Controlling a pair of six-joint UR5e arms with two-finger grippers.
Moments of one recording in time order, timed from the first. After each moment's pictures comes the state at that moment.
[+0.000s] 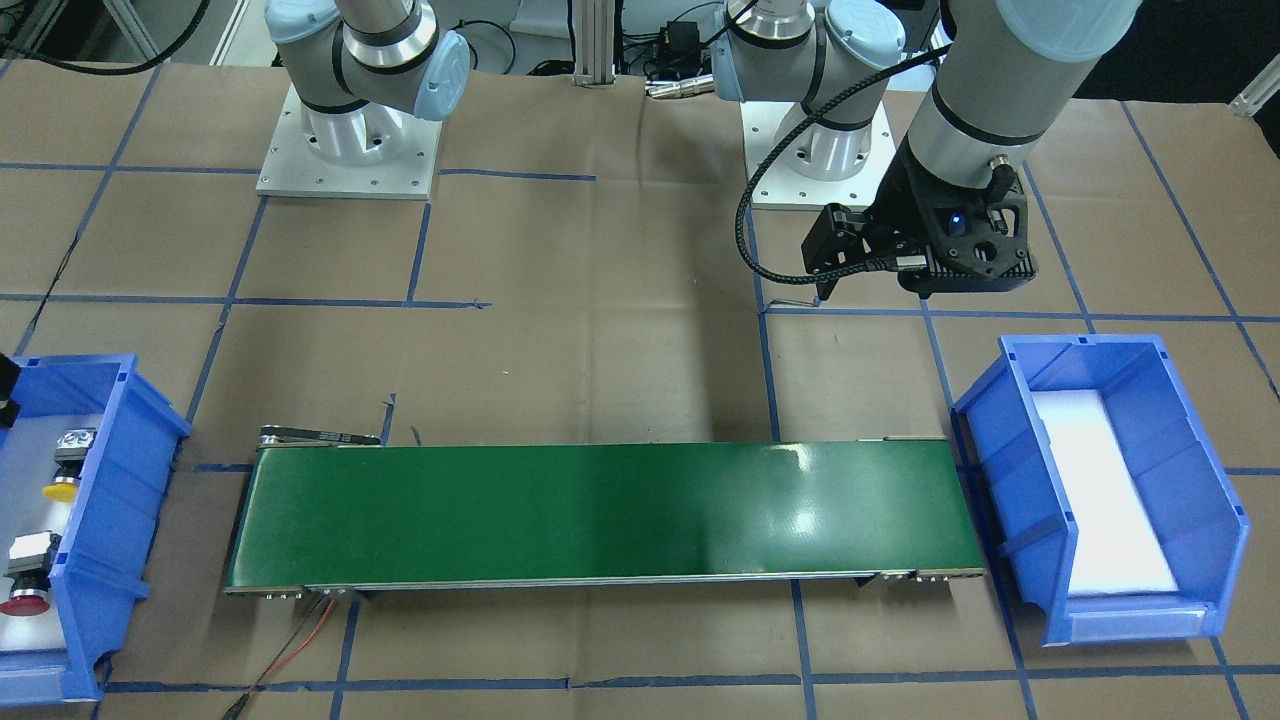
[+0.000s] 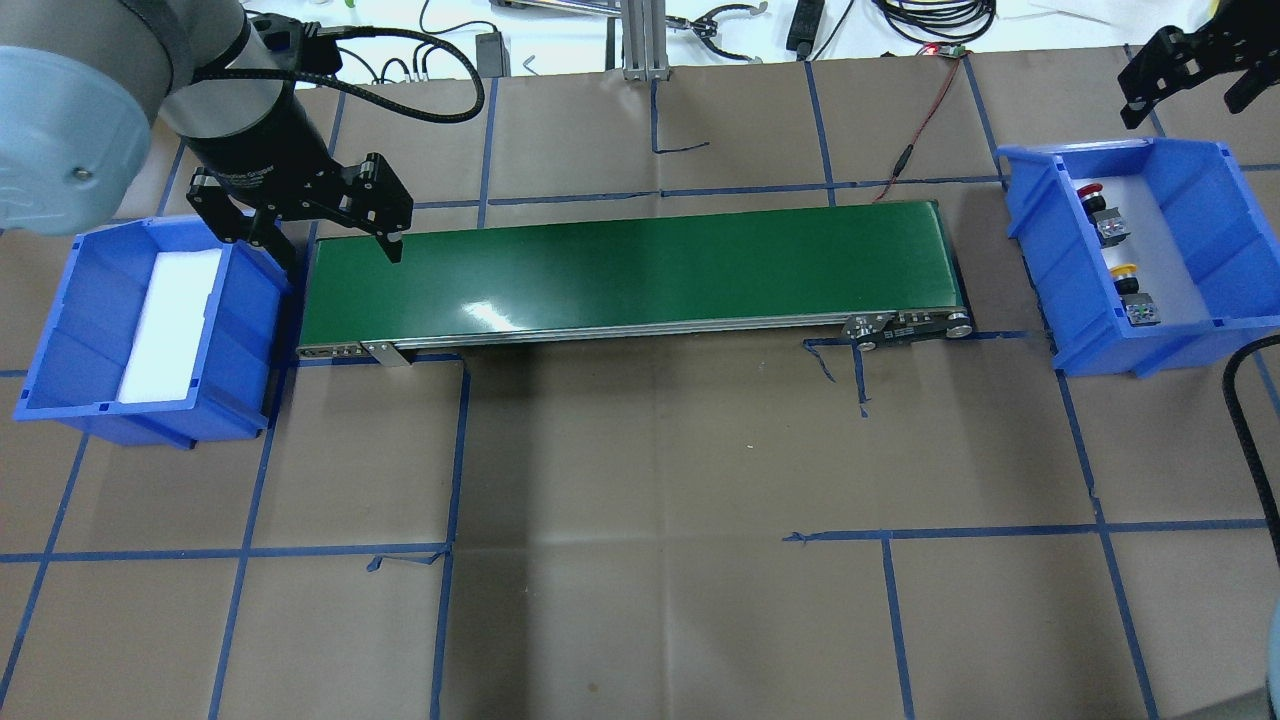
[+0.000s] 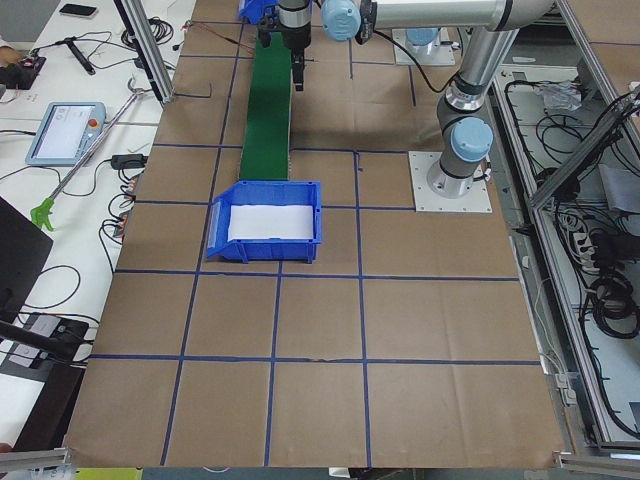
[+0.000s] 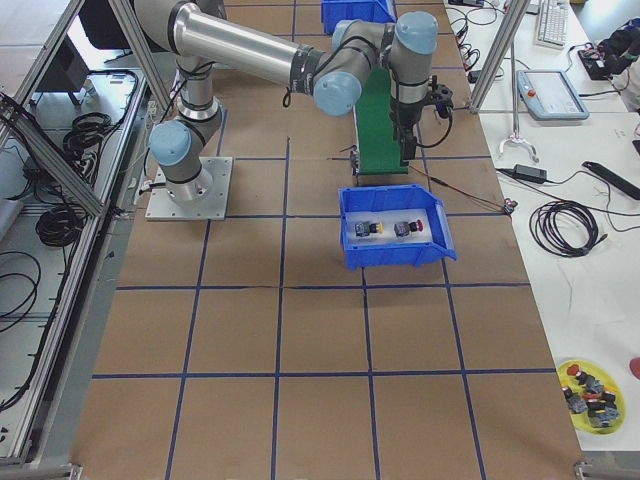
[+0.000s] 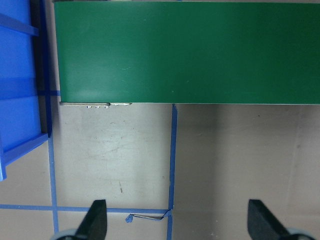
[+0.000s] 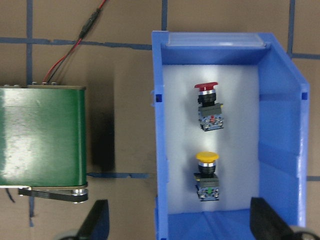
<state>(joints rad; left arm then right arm) -1.55 -1.62 -1.58 -1.56 1.58 -0.01 1.23 -1.36 1.41 -1.71 -1.59 -0.35</state>
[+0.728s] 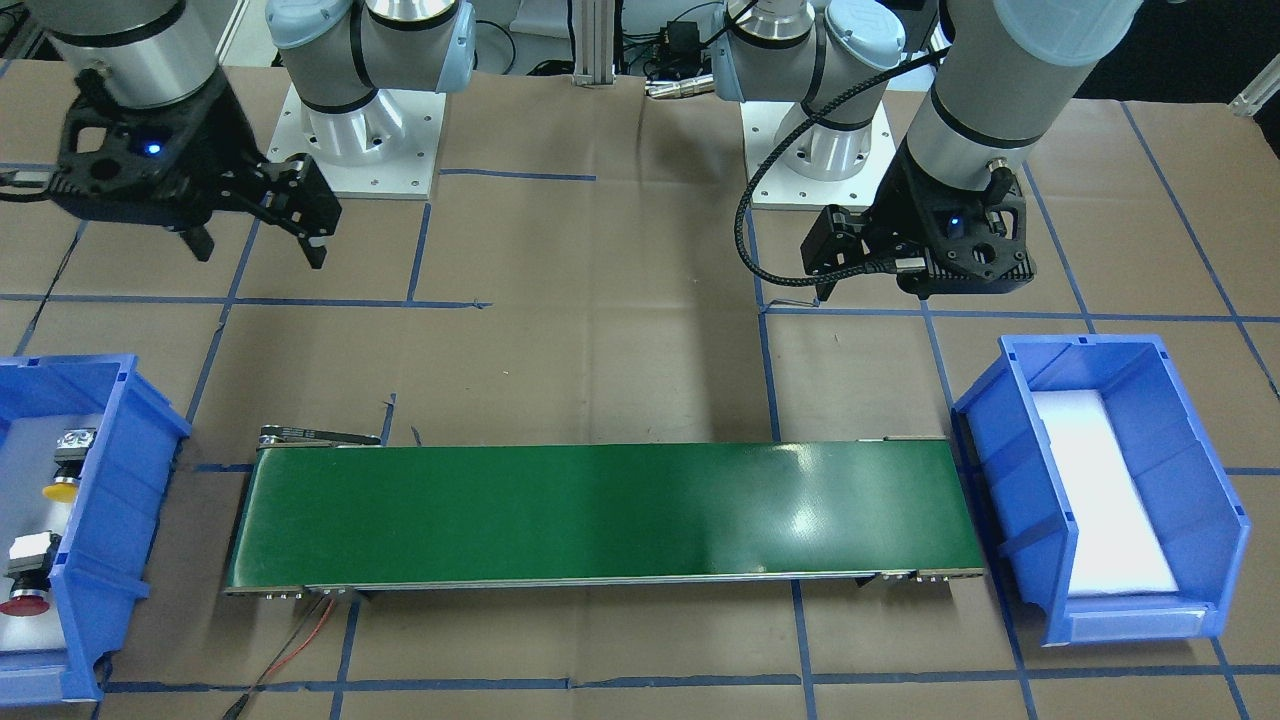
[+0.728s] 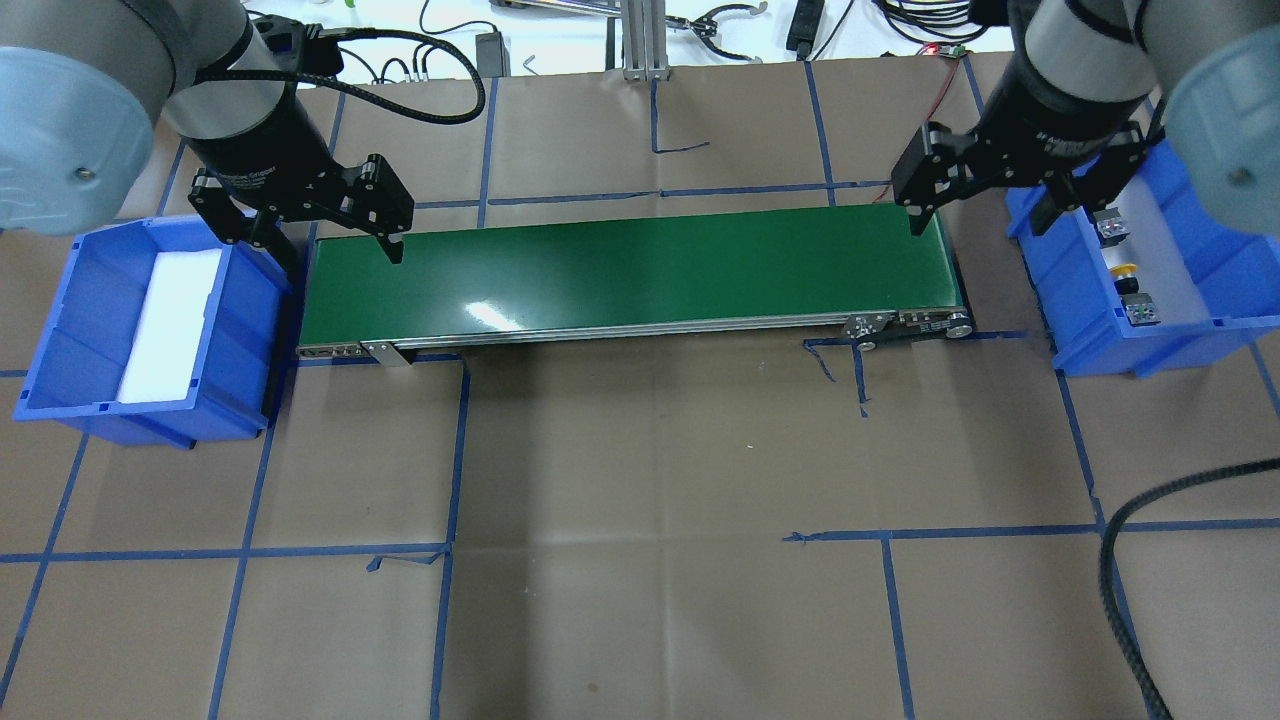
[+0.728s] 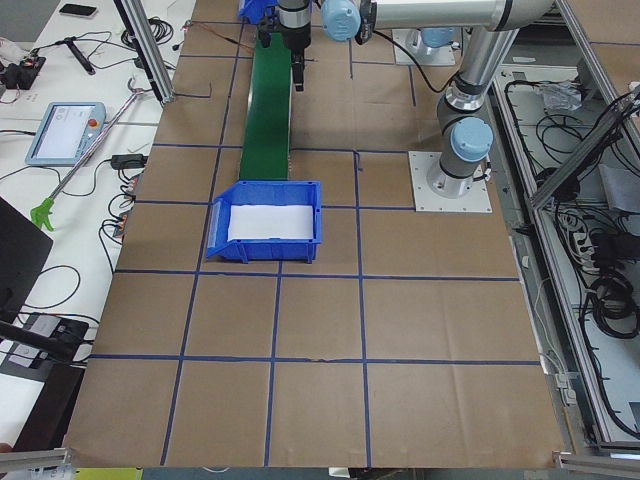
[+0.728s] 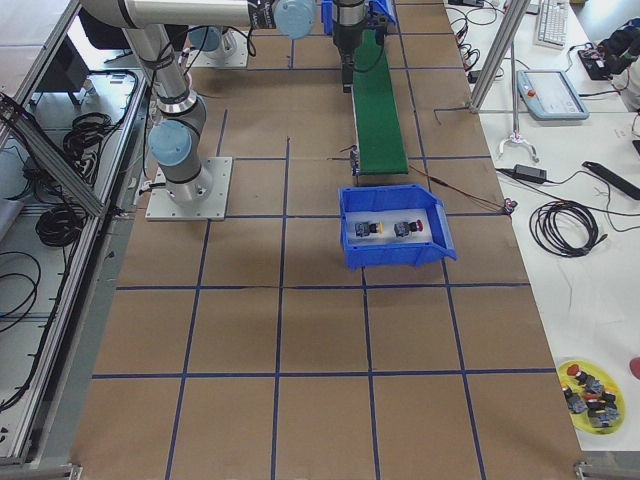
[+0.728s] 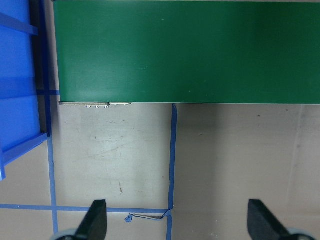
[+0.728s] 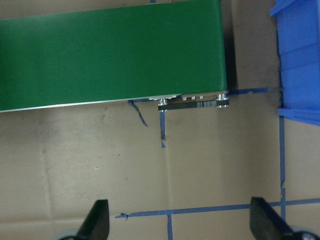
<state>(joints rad) -1.55 -1.62 -1.58 -1.56 1.58 -0.01 1.56 -1.65 1.68 -1.65 -1.57 0.06</state>
